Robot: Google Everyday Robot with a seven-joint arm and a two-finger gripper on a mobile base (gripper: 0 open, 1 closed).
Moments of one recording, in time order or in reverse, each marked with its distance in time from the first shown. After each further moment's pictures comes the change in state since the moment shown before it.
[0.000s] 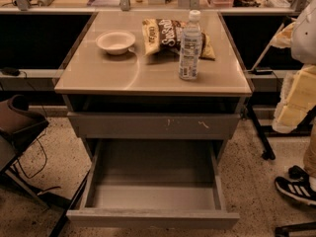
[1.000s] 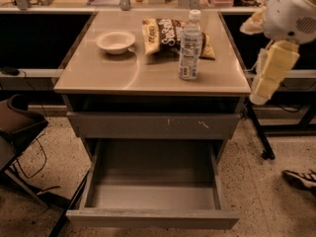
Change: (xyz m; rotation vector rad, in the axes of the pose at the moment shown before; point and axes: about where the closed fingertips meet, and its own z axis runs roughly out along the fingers) arm -0.036 -0.043 0.017 -0.073 -0.113 -0.098
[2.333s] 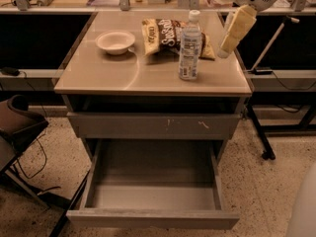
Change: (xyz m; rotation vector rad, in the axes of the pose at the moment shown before) arm -0.050 -0.128 0.027 0.052 -0.222 -0.023
